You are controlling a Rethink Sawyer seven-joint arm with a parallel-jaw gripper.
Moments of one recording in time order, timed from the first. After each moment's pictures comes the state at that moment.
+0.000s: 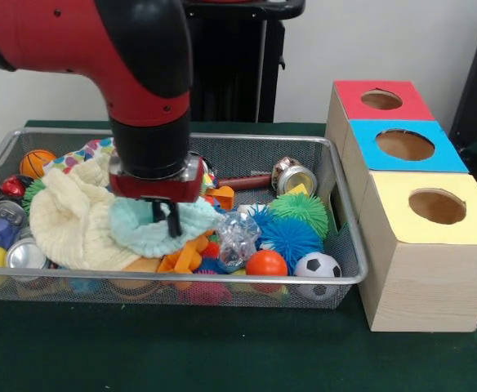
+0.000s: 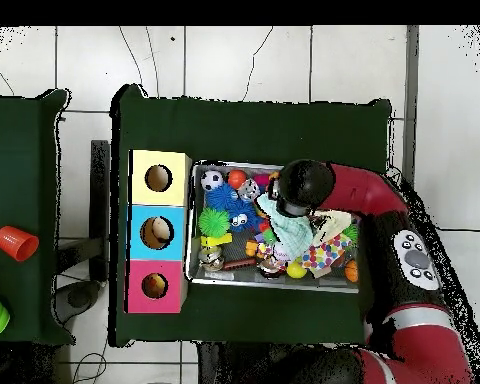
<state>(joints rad) -0.51 -0.42 0.23 1.32 -0.31 0.81 1.71</state>
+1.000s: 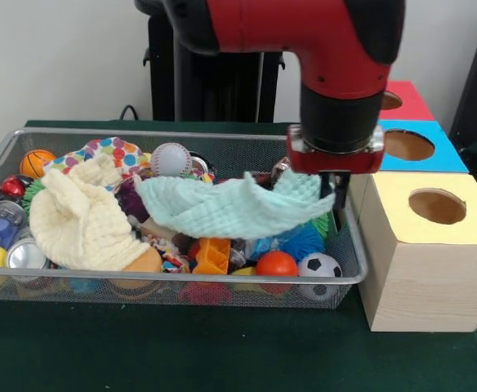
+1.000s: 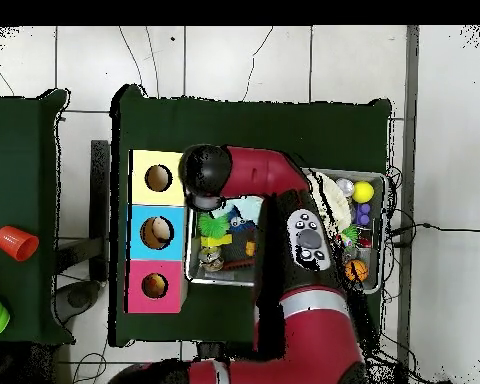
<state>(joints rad) -0.19 -0.46 0.15 1.32 -0.09 0.89 1.78</state>
